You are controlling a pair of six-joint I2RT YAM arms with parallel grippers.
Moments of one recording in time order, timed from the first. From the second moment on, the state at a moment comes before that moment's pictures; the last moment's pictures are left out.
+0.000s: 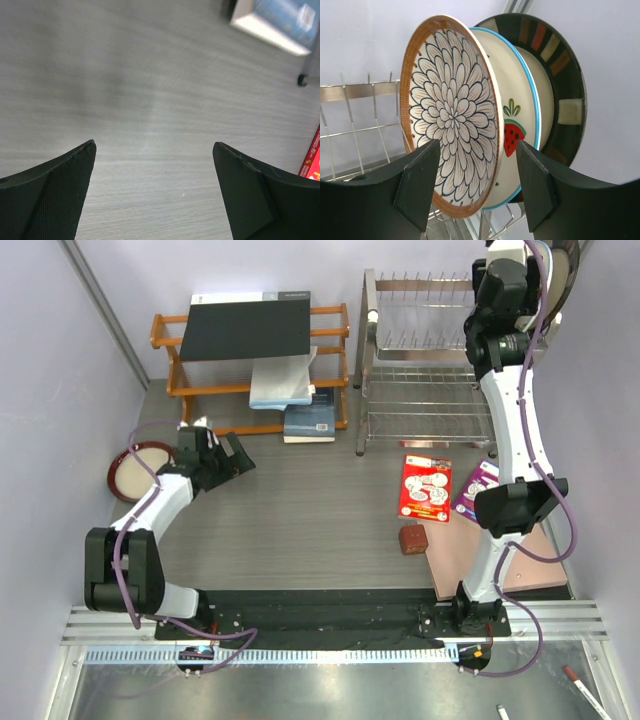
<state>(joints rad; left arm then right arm) -0.07 1.41 0.83 -0.22 0.17 -0.53 0.10 1.93 2.34 -0.34 0.68 -0.38</state>
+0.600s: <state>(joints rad) 0.16 1.74 1.42 -0.66 -0.07 -0.18 0.21 1.40 1.95 -0.29 0.53 -0.33</state>
